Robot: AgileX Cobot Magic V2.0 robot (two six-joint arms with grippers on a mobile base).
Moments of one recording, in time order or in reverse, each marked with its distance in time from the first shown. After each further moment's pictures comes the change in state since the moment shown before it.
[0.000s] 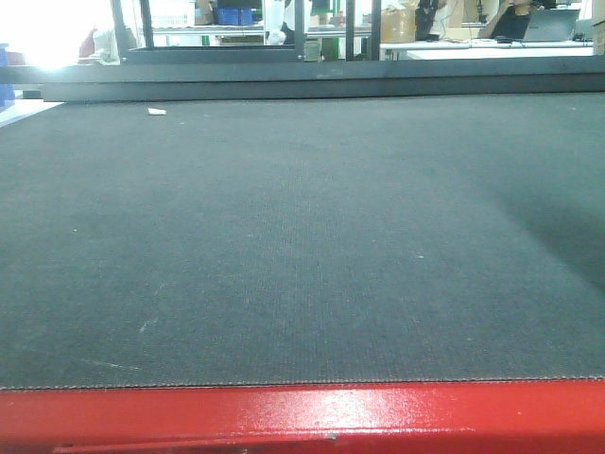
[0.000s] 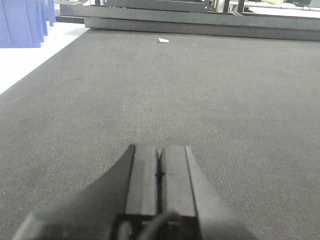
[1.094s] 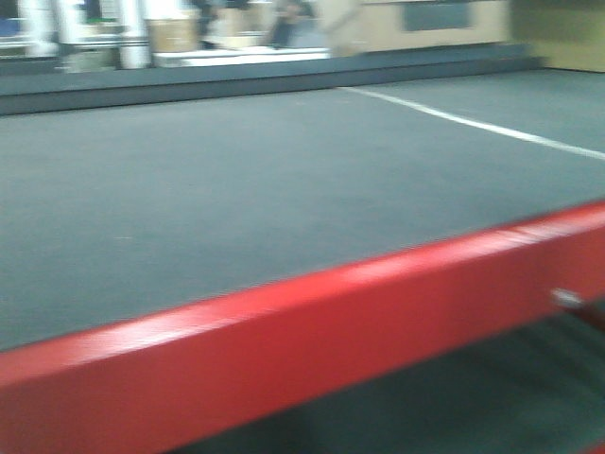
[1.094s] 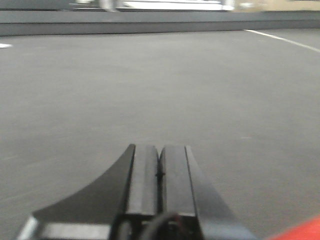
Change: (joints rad) left arm 0.000 0.000 0.000 0.000 0.000 0.000; right arm 0.000 0.000 0.000 0.000 0.000 -0.004
